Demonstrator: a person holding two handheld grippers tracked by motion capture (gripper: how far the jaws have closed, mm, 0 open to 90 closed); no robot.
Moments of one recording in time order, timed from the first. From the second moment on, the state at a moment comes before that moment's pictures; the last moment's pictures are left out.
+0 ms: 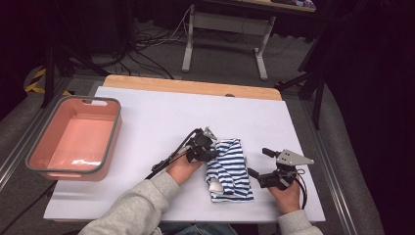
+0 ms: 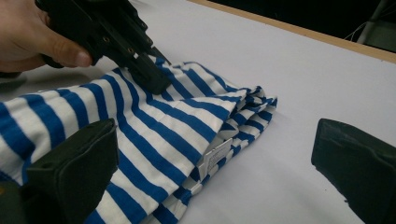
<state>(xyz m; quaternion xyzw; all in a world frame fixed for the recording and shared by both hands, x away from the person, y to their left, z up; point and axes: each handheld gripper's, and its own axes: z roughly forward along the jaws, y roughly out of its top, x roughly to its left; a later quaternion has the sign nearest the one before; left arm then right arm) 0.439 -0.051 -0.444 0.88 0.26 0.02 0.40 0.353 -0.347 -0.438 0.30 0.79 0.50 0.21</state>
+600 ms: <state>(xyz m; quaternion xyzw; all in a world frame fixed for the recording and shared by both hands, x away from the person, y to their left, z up) 0.433 -0.019 -0.398 0.82 0.22 -0.03 0.52 0.353 -0.346 -0.441 0.29 0.78 0.51 0.20</state>
